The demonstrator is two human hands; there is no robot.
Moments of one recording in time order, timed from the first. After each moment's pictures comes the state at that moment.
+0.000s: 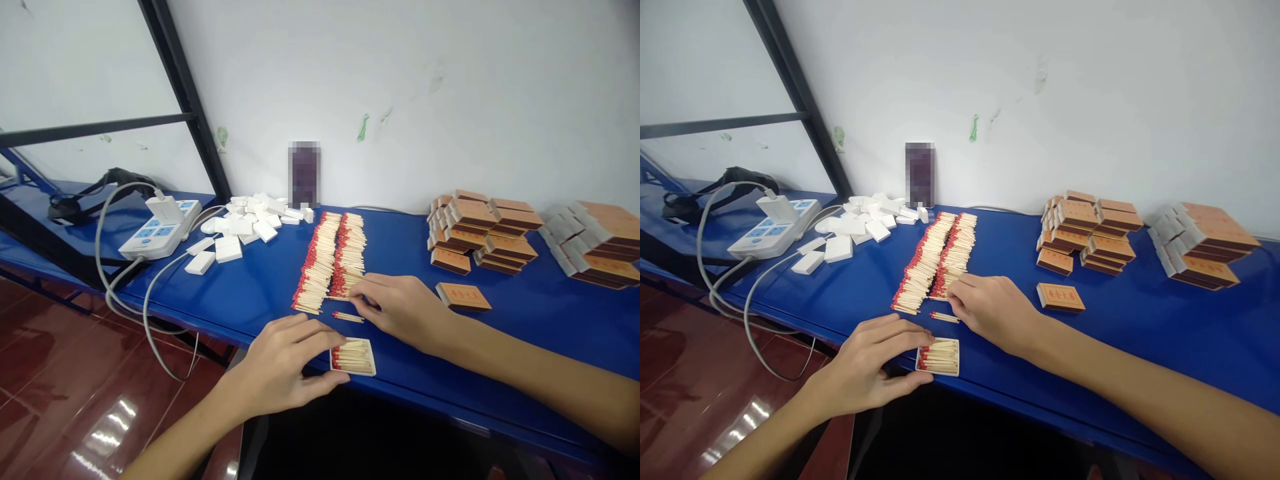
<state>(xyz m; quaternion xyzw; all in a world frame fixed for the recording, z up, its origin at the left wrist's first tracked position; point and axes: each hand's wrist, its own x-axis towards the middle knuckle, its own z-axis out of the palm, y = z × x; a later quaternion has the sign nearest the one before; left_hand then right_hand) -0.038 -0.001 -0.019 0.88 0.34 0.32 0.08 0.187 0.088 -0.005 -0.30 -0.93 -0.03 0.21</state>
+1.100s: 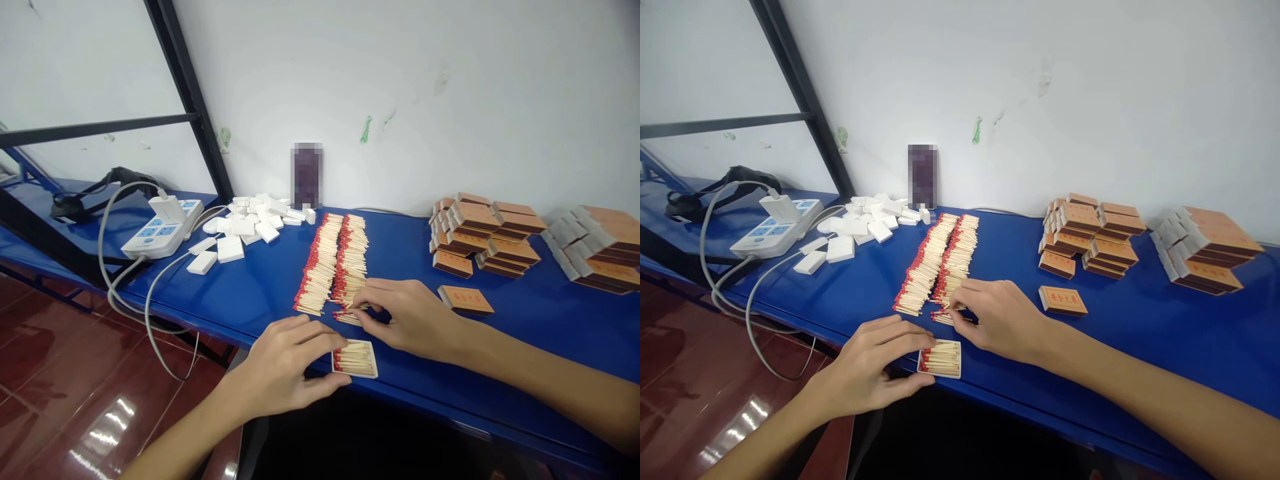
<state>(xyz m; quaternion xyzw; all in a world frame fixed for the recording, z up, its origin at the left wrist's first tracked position) -0.038 0.000 -0.020 0.88 0.34 0.32 0.07 0.191 0.079 0.003 -0.28 -0.93 0.07 0.22</state>
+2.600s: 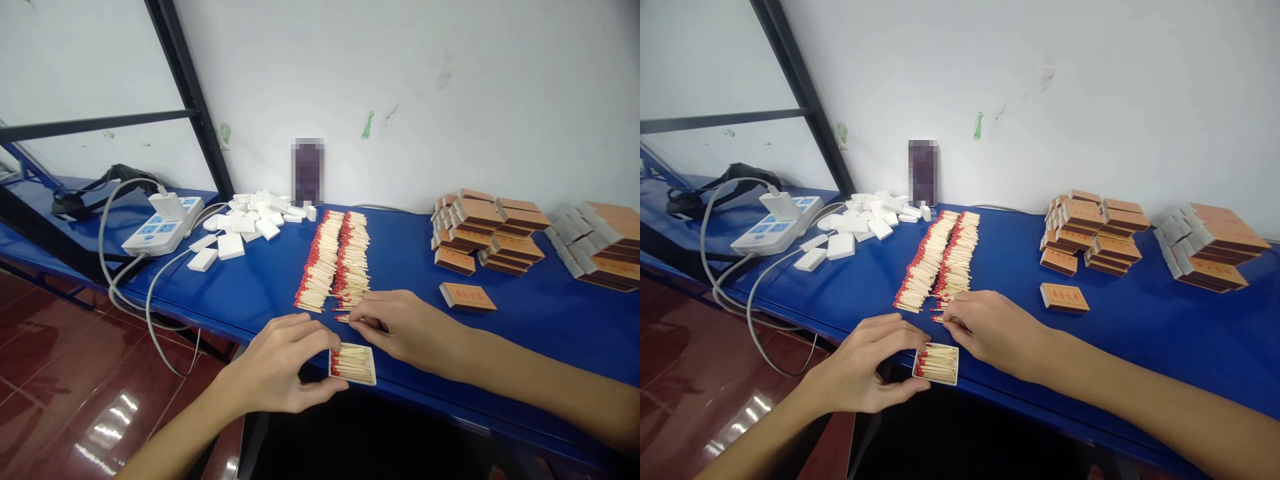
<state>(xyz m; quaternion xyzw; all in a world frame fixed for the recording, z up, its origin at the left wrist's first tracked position) -0.042 -0.002 -0.017 0.88 0.32 0.32 0.10 0.184 0.066 0.005 -0.26 -0.94 0.14 0.18</state>
